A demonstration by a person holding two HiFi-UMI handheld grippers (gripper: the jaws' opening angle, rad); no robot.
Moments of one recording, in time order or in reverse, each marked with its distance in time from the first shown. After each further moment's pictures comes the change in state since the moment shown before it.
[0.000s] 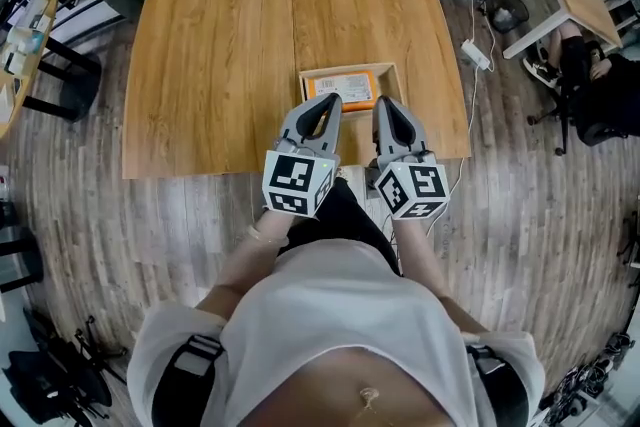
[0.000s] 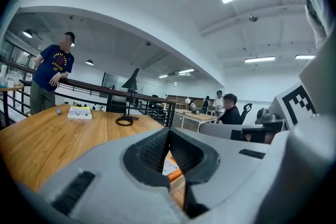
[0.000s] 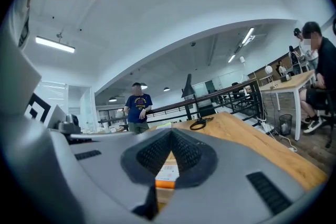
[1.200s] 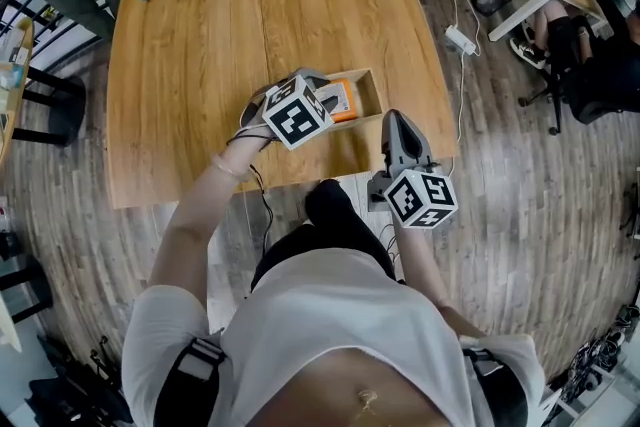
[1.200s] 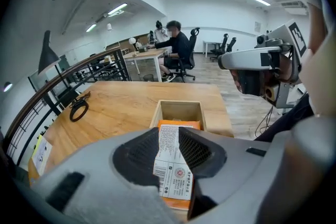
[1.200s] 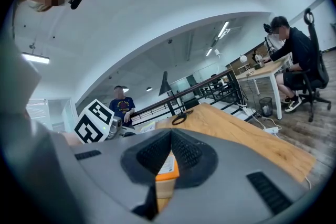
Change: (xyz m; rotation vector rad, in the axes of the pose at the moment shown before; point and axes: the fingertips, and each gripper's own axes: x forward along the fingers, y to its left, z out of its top) left arm 0.103 -0.003 -0.101 0.531 0.731 -0.507; right arm -0.020 -0.075 -0.014 0.186 0.032 -0.166
